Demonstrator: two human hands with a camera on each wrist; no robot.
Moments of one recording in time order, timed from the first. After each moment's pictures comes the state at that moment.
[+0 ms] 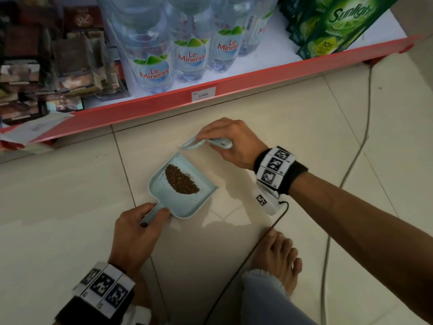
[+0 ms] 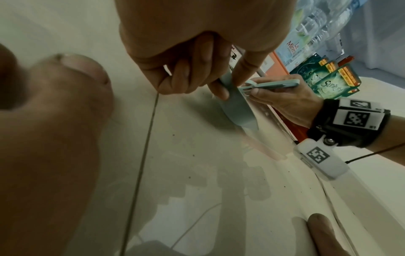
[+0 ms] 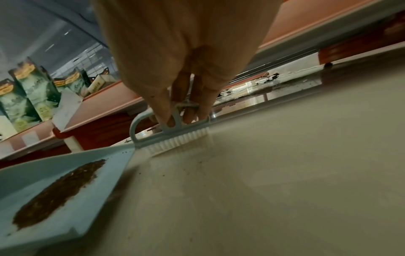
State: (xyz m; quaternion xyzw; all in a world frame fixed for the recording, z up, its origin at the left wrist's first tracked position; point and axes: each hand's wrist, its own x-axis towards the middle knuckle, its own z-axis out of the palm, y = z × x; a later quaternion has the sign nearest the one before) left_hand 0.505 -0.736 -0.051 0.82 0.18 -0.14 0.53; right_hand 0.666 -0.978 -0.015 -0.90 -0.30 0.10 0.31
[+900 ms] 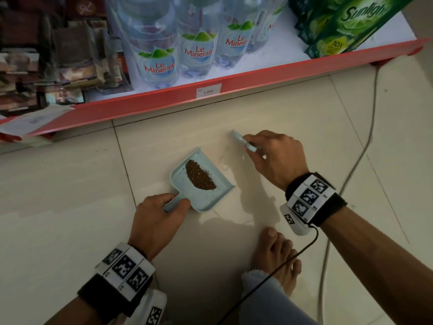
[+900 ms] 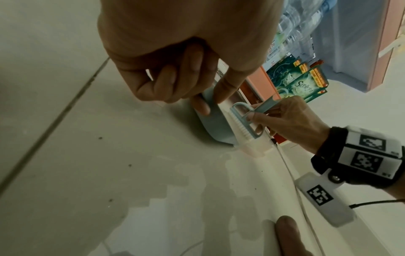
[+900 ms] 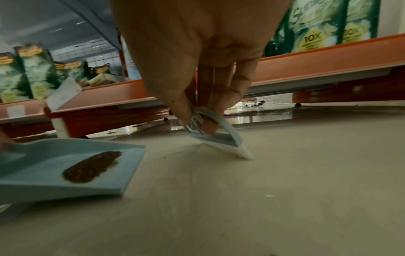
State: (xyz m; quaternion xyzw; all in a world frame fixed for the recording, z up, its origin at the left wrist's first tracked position) left_hand 0.527 -0.766 -0.045 0.82 0.19 -0.21 0.49; right_hand 0.625 -1.027 -0.013 -0.99 -0.14 0.02 0.08
